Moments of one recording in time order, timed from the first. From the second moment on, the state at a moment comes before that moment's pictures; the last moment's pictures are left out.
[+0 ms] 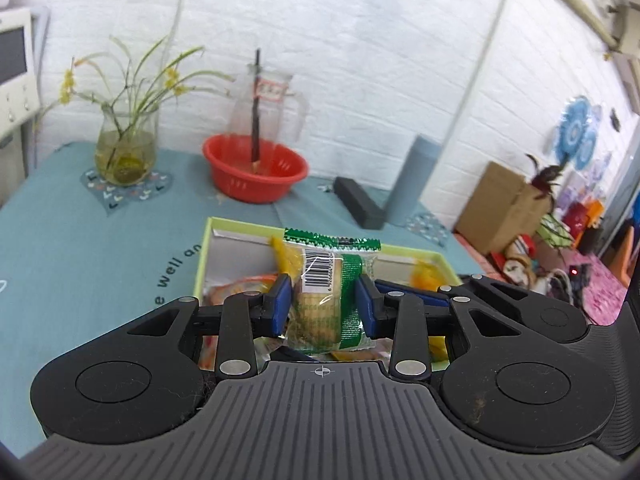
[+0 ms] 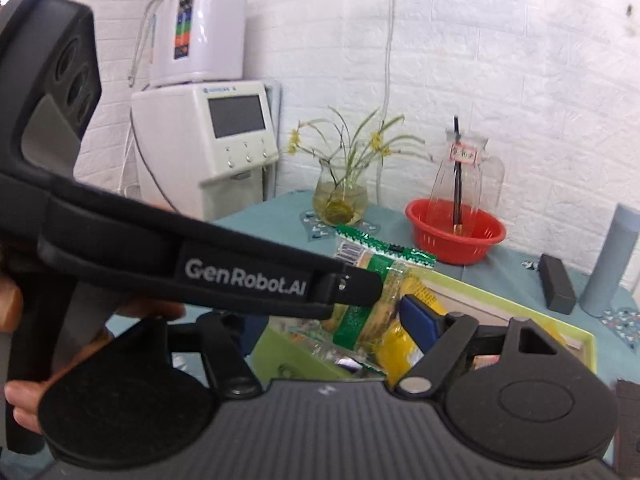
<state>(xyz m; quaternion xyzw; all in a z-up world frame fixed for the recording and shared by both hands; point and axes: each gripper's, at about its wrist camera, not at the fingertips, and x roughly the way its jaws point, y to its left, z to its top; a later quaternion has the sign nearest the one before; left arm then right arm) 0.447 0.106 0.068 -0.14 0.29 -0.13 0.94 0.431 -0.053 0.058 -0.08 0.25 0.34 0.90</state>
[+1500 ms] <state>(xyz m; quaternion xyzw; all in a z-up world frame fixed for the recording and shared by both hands) 0.404 0.115 -0.032 -0.22 0.42 -0.18 0.86 0.361 -0.063 -0.024 -0.10 0.35 0.38 0.85</state>
